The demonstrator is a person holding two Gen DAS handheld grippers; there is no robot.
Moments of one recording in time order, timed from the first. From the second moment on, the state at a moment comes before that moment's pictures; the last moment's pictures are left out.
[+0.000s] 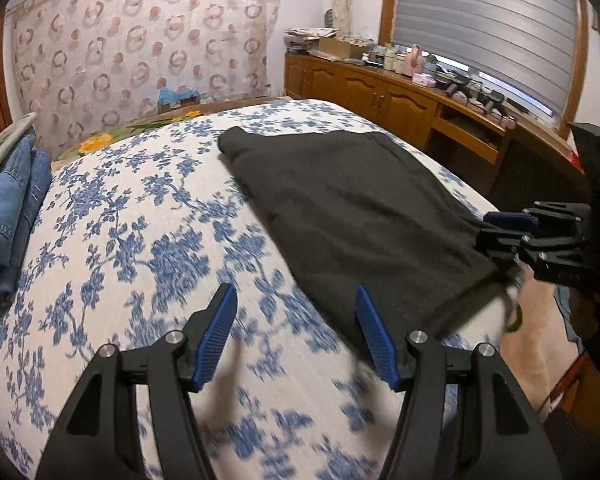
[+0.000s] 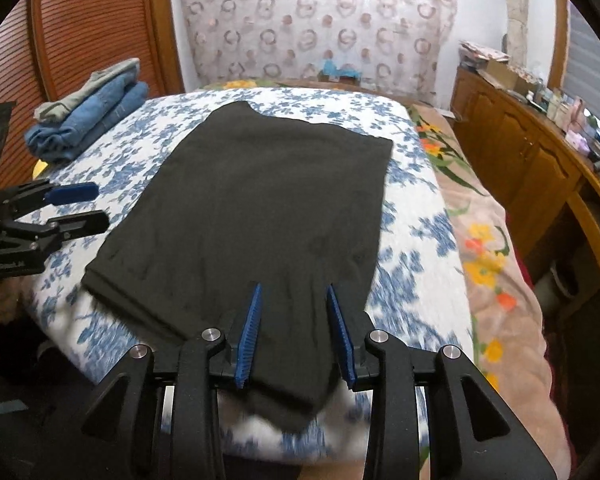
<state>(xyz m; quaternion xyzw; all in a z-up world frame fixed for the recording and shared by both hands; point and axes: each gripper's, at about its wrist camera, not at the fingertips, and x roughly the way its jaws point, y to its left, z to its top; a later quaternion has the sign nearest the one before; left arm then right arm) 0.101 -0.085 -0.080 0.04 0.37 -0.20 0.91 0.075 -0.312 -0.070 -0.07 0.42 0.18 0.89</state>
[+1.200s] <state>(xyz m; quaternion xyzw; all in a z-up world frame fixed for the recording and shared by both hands) 0.069 -0.116 -0.093 0.05 0.39 -0.27 0.88 0.038 -0.337 -0.070 0.00 0.41 0.15 0.90</state>
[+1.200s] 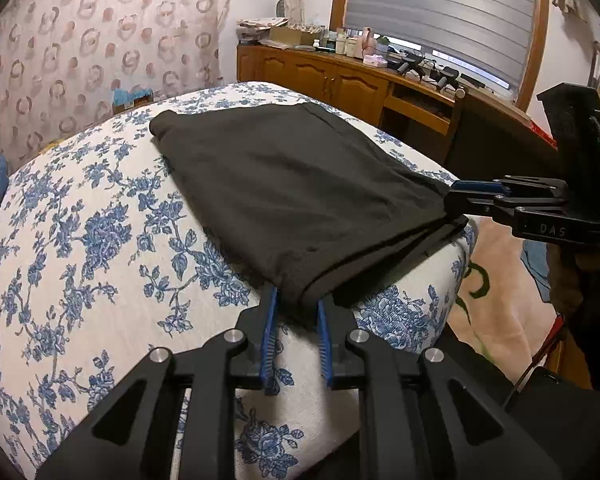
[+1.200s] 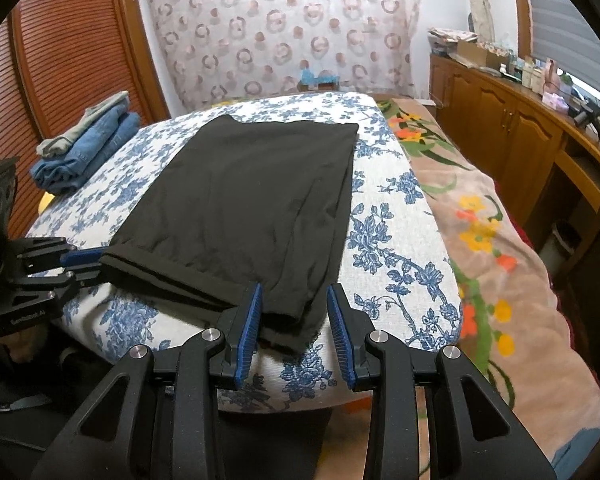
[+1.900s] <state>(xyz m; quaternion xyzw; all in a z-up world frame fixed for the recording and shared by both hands) 0.072 -0.115 -0.092 0.05 0.39 -0.27 0.88 0.037 -0.330 -0.083 0.01 0.42 0.17 0.89</state>
